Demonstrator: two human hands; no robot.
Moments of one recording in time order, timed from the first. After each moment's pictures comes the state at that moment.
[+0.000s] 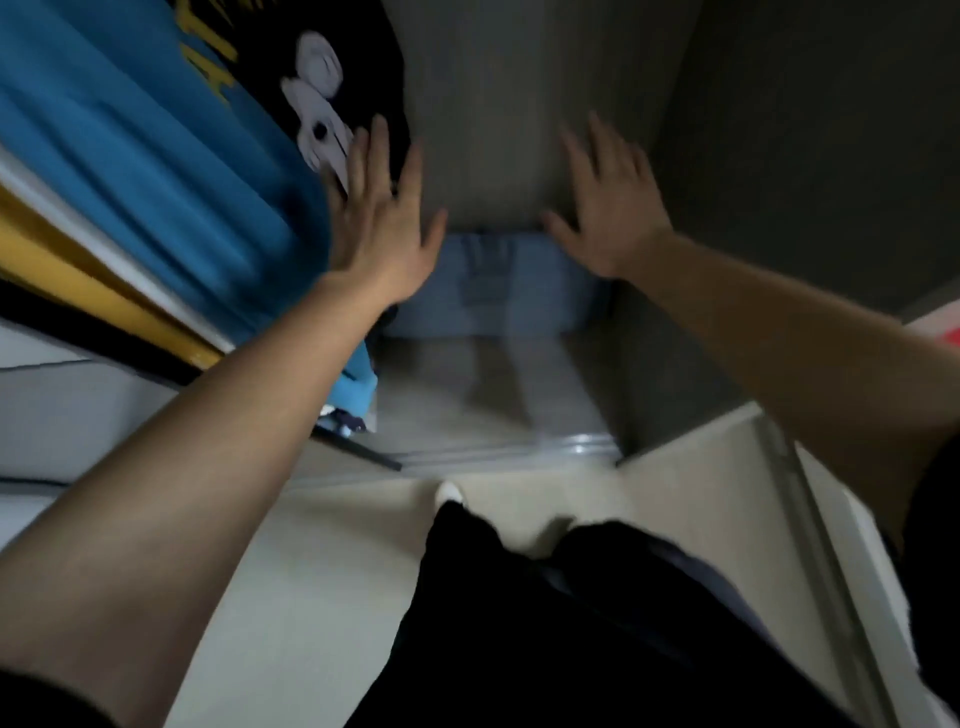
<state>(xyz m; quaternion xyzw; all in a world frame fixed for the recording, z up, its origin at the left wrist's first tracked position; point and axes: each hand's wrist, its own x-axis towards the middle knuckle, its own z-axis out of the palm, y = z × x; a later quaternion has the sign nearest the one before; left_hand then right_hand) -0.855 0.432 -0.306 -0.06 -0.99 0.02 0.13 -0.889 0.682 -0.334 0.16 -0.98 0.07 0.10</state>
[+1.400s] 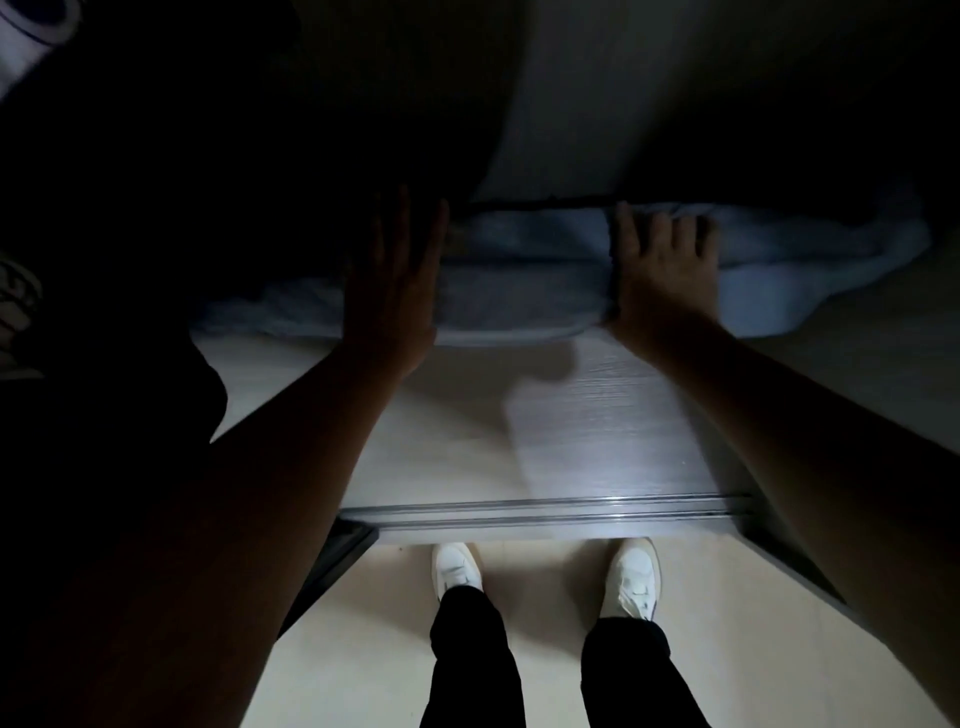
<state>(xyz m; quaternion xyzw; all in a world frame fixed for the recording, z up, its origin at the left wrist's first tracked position) -1.103 0.360 -0.781 -0.07 -0.99 0.07 -0.10 -1.110 0.618 -0.795 0.09 -0.99 -0.03 -0.05</state>
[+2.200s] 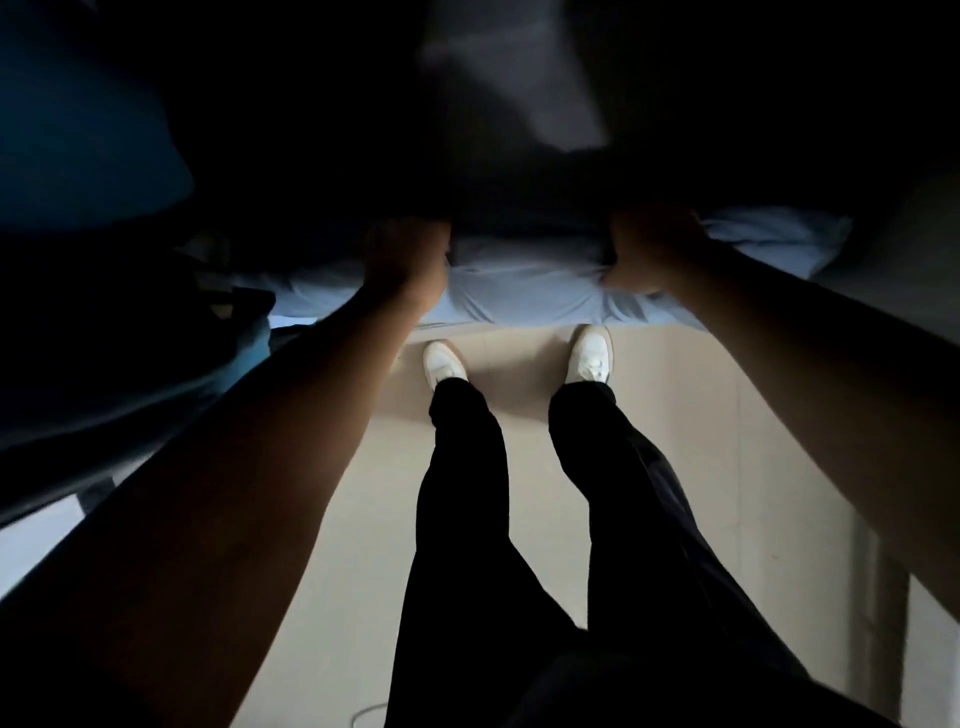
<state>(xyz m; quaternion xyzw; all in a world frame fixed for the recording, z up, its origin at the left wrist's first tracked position) -0.914 0.433 -0.680 -0.05 -0.95 0.05 -0.30 -0.920 0.674 -0.687 0.09 -0.92 0.03 -0.37</state>
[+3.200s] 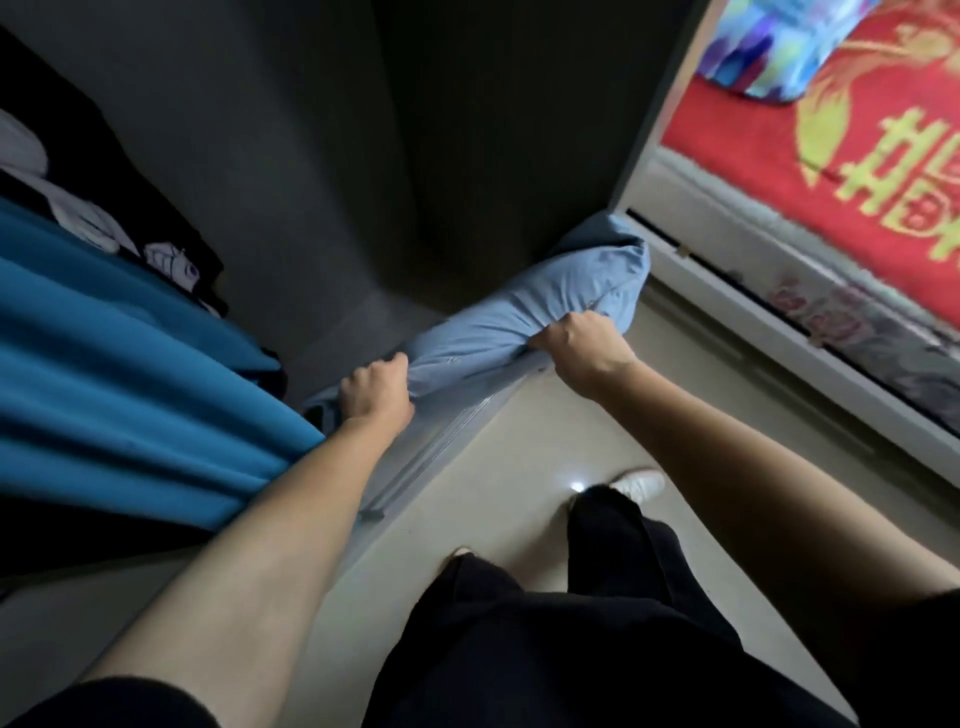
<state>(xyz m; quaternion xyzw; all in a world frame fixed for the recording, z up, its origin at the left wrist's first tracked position) -0.771 0.404 -0.454 -0.27 -0.94 0.08 -0.17 -0.639 0.612 -0.414 -0.14 -0.98 0.01 -0.13</state>
